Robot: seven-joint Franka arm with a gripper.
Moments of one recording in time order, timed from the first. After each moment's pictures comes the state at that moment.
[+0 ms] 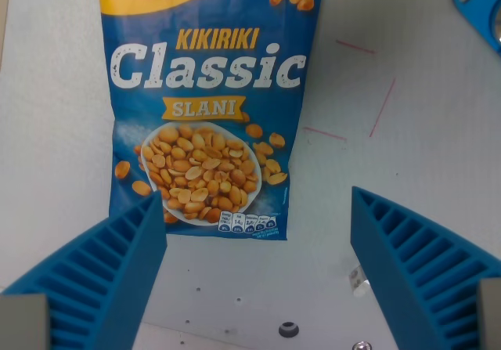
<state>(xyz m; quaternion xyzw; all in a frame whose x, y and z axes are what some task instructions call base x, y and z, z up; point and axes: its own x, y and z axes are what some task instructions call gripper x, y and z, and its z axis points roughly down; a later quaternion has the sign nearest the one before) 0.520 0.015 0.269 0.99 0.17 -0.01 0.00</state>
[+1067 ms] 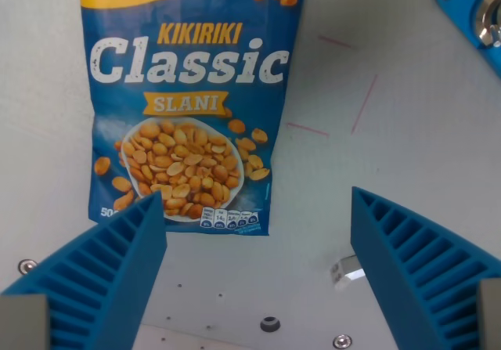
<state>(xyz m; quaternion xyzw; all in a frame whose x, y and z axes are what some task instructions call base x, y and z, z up) 0.520 0.012 0.269 0.98 0.18 -0.01 0.03</state>
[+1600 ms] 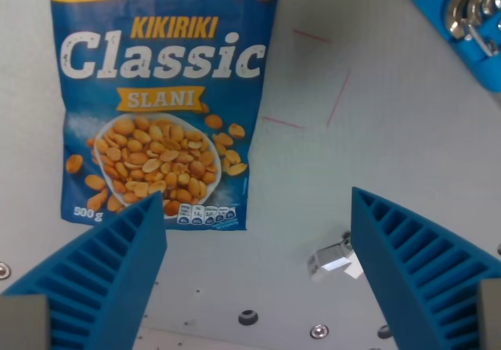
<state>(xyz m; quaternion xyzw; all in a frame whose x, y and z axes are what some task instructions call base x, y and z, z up) 0.520 0.012 0.269 0.98 0.18 -0.02 0.06</state>
